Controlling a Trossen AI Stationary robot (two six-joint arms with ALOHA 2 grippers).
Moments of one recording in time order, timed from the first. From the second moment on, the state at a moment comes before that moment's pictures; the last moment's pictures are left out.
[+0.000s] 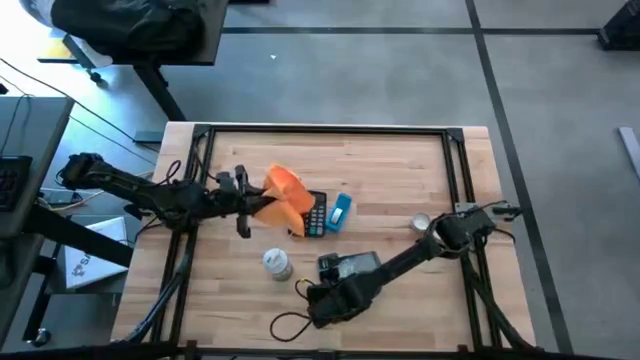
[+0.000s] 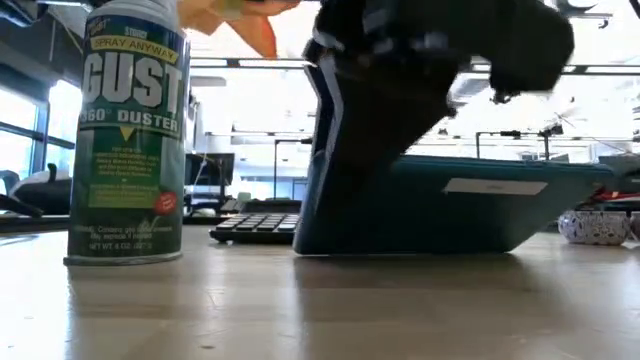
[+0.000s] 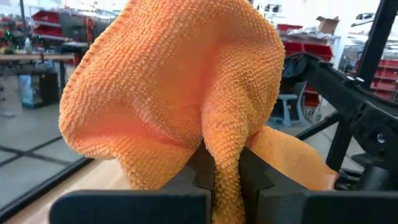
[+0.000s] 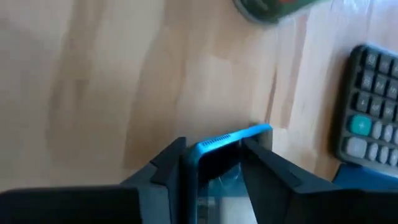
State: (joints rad) left arm -0.25 0.82 0.45 0.49 -0.44 -0.06; right arm 0.52 2.33 1.97 -0.97 0.43 0.18
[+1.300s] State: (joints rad) left arm -0.34 1.39 0.78 0.99 -0.02 0.37; right arm 0.57 2.04 2.25 -0.96 0.97 0.04
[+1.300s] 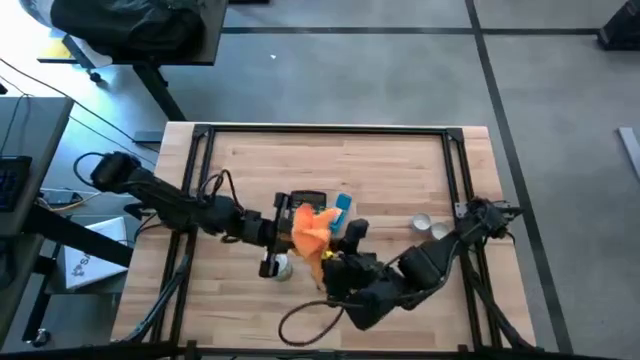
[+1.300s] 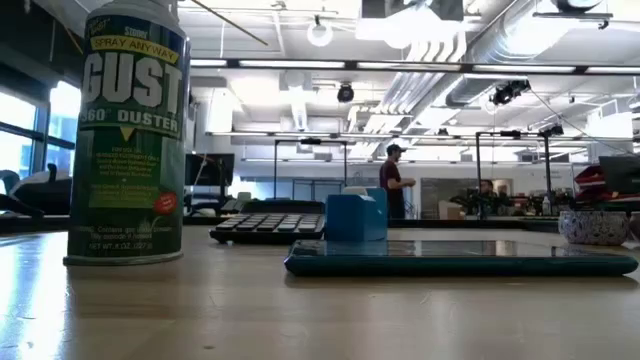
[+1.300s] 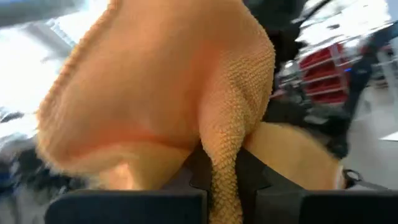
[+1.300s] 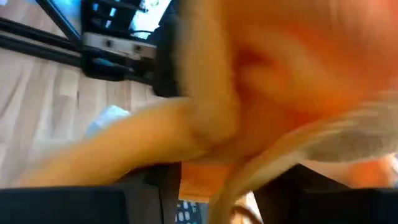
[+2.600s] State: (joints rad) left arm -0.71 1.25 0.79 0.48 -0.64 0.37; right arm 0.68 1.81 1.89 -1.57 0.69 0.75
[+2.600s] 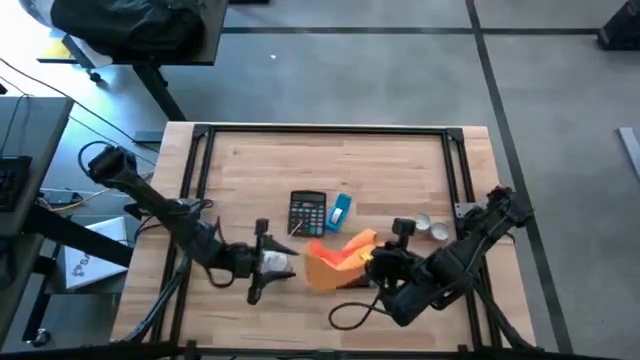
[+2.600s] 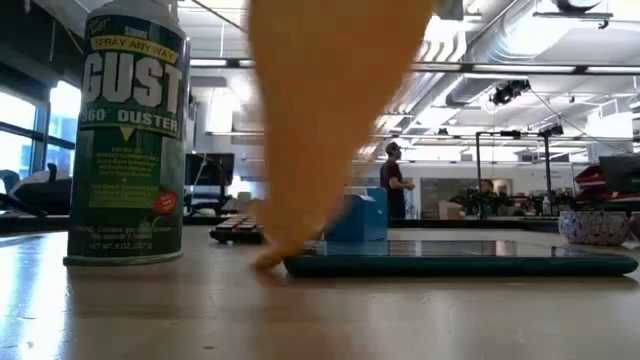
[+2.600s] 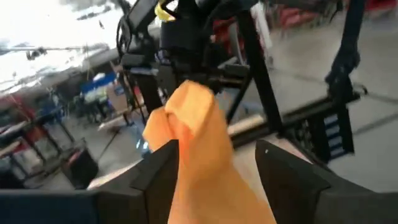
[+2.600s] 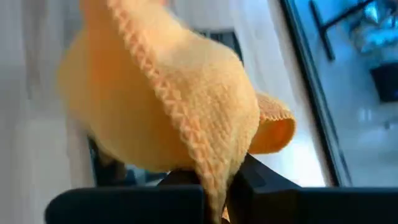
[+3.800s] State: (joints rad) left arm -0.87 1.63 0.76 0.10 -0.83 -0.58; right arm 0.69 1.59 1.50 -1.43 0.69 1.00
